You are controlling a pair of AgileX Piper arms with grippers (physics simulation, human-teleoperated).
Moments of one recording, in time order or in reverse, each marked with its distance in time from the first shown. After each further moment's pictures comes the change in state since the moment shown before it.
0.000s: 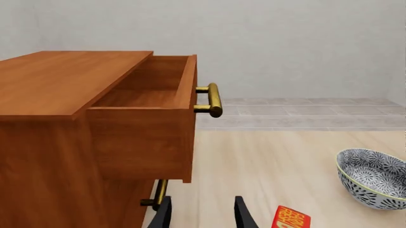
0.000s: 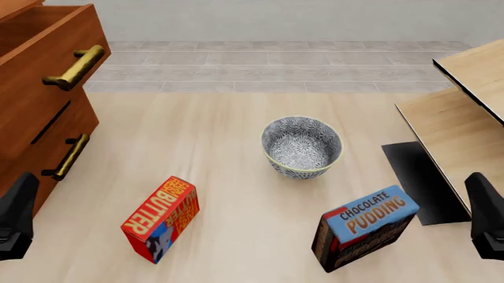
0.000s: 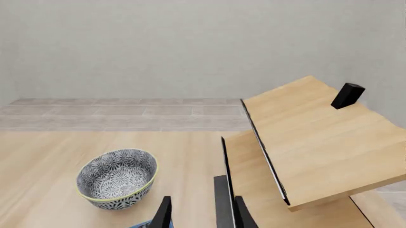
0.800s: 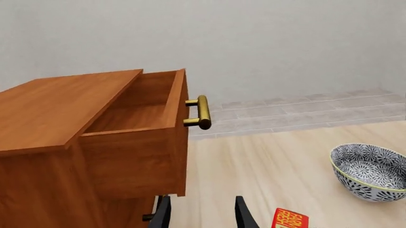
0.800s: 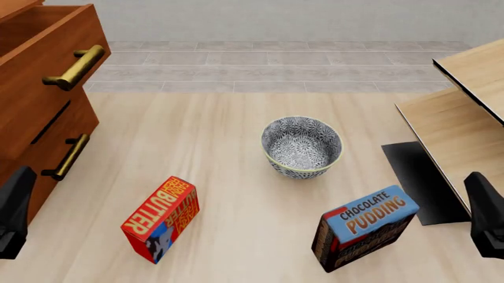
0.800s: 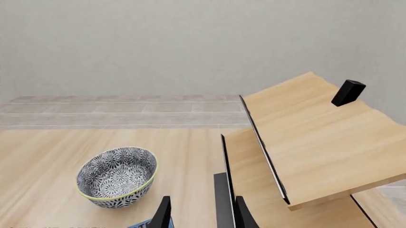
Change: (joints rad) left arm -0.050 0.000 -0.061 0.034 0.088; right arm -0.003 0.013 -0.012 0.018 0.007
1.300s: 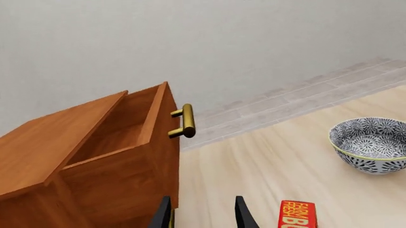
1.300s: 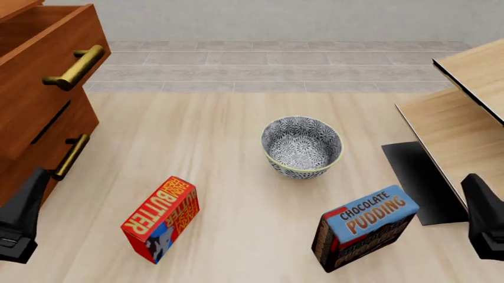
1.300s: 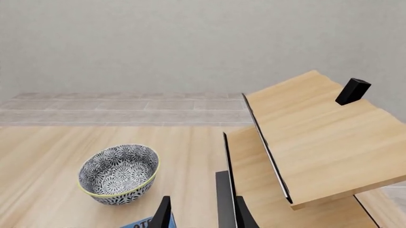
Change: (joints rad) left arm -0.083 0.048 0.003 -0.063 0.203; right arm 0.012 -0.001 0.003 0.007 -0.004
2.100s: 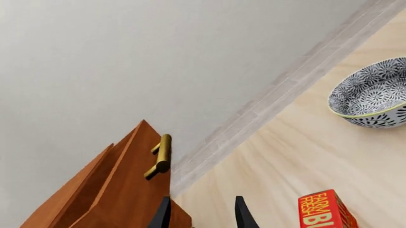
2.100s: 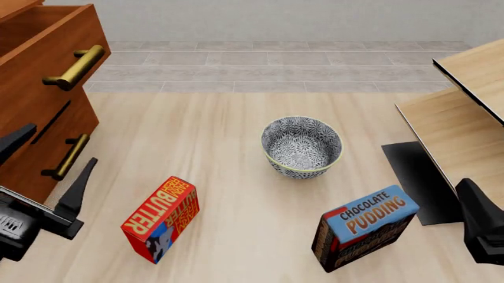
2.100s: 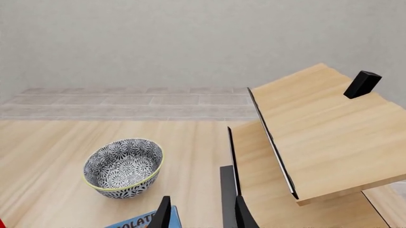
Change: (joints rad) left arm -0.137 0.508 0.057 -0.577 0.415; right arm 0.020 -0.008 0.011 0.020 0.010
